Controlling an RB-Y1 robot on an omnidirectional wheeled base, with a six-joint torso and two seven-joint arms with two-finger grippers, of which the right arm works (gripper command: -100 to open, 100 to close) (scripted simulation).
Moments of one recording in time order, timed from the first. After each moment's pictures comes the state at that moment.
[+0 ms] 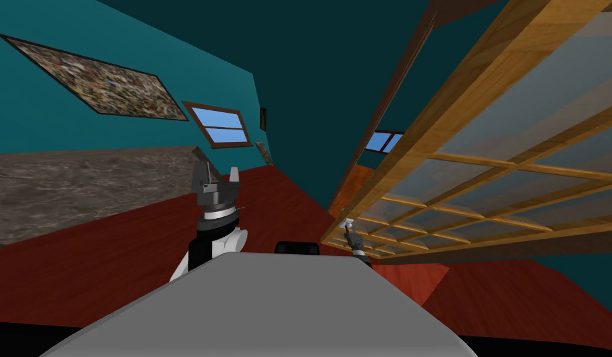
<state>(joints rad) 0.29 -0.39 0.16 -0.85 -0.31 -1.01 -1.75</state>
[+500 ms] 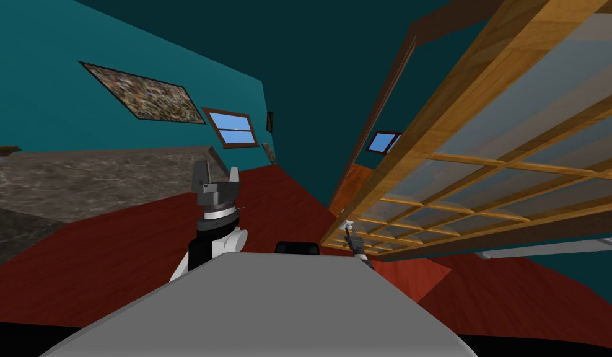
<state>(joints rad) 0.32 -0.42 0.19 -0.83 -0.29 -1.05 -1.79</state>
